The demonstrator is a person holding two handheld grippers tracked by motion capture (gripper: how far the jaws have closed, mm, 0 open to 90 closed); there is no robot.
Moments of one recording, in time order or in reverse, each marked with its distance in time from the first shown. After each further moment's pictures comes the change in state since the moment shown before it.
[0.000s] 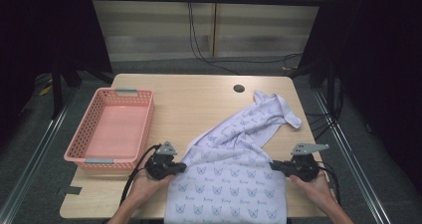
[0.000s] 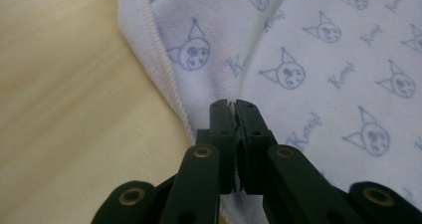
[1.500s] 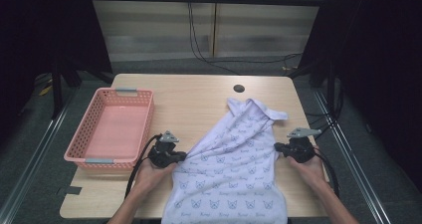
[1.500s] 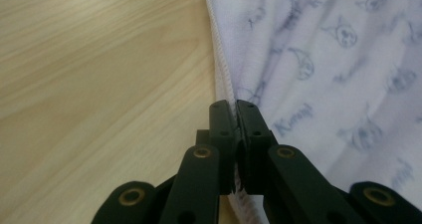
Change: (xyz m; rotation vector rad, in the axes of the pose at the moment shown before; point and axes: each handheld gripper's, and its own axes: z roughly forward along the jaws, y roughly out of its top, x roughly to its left) left arm 0.026 0.023 0.014 -0.022 0.087 -0.084; right arm -0.055 0.020 0.028 0.031 -0.265 0.023
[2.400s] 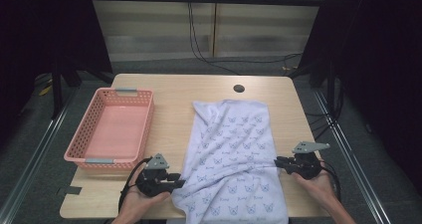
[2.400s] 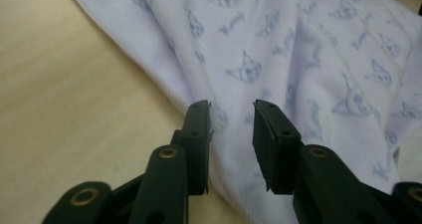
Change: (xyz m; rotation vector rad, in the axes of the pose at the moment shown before) left arm -0.049 -0.029 -0.046 -0.060 -0.097 0.025; right arm 0.029 -0.022 -0.033 -0.015 0.138 -0.035
